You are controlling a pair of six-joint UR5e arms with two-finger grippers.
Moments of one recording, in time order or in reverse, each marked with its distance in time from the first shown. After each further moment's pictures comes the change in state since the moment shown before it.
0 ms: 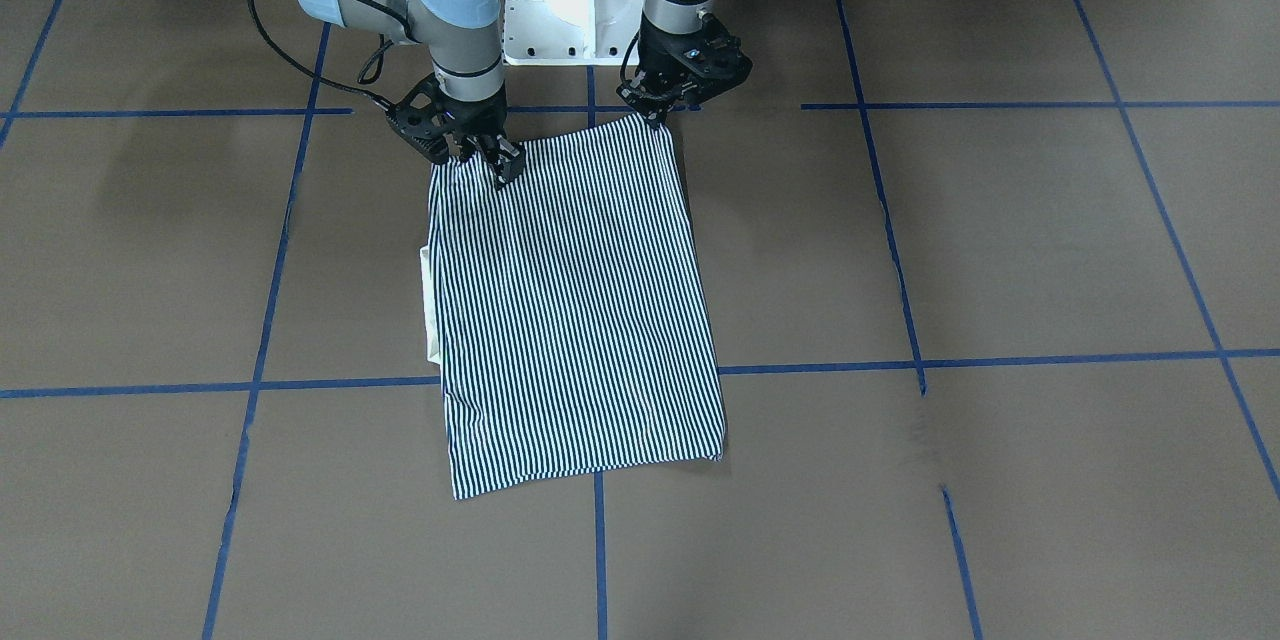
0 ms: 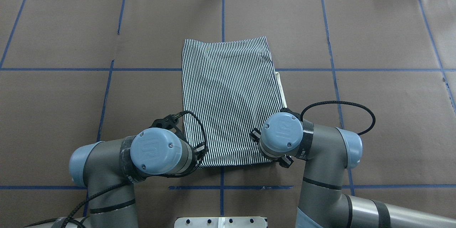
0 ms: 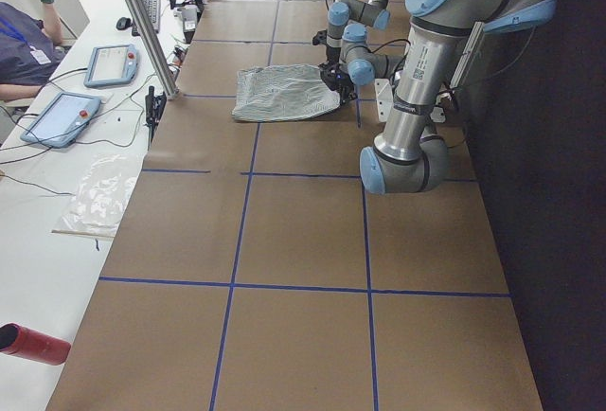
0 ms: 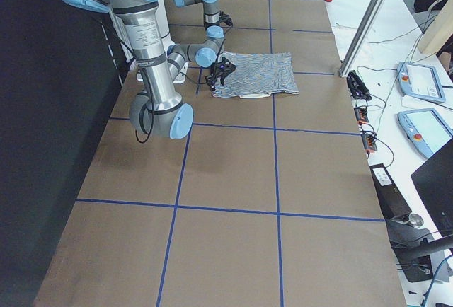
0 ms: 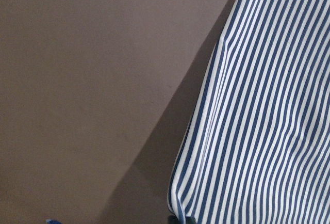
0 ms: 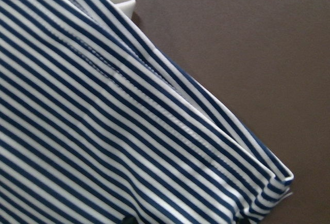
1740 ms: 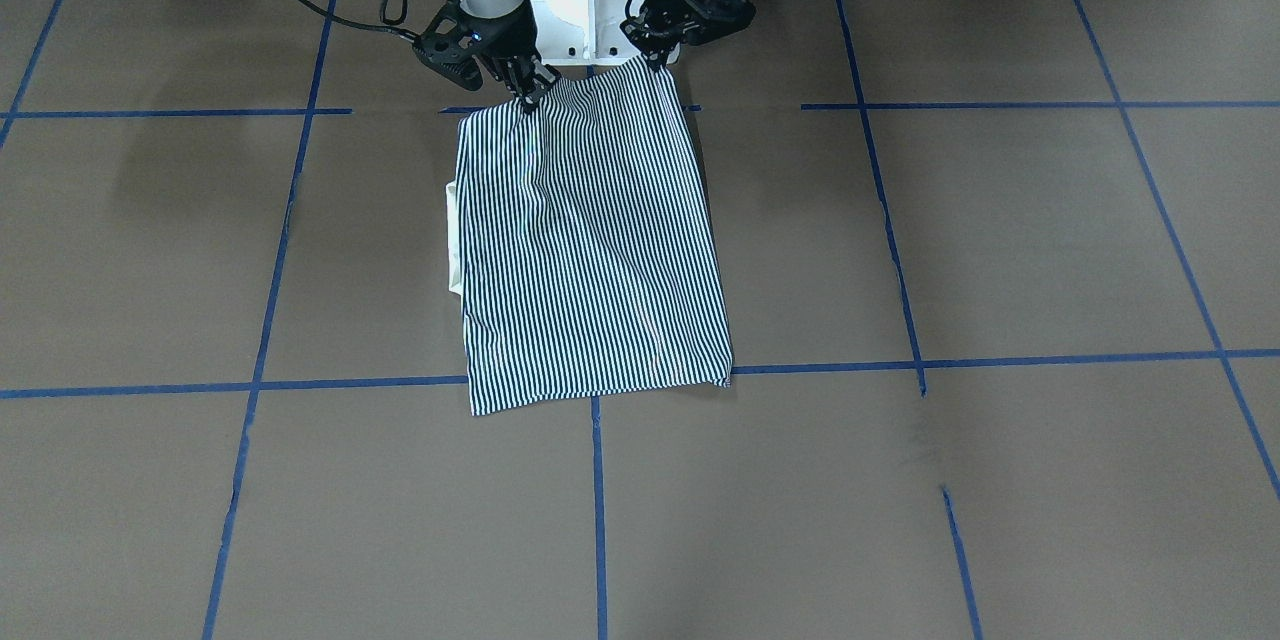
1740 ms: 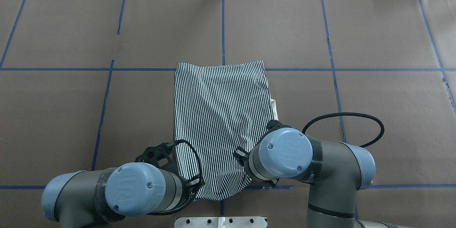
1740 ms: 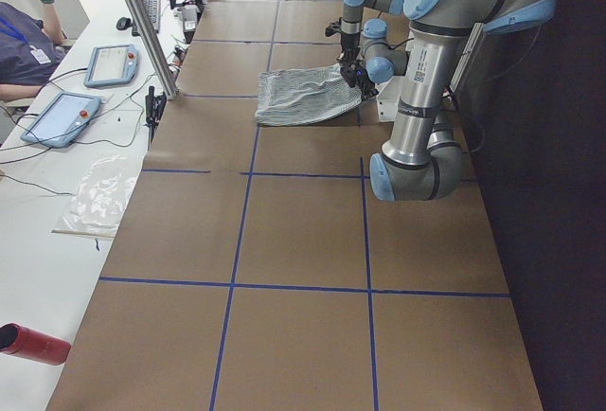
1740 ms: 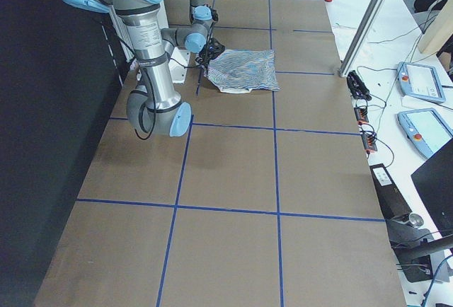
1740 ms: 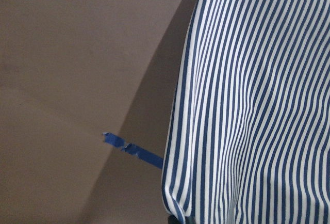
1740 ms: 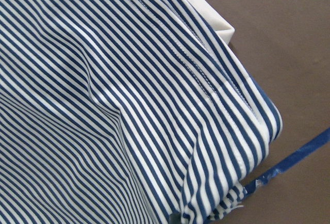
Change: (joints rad) left arm 0.111 0.077 -0.167 0.037 0.006 -0.001; right arm -0.076 0.016 0.185 -0.021 0.013 0.005
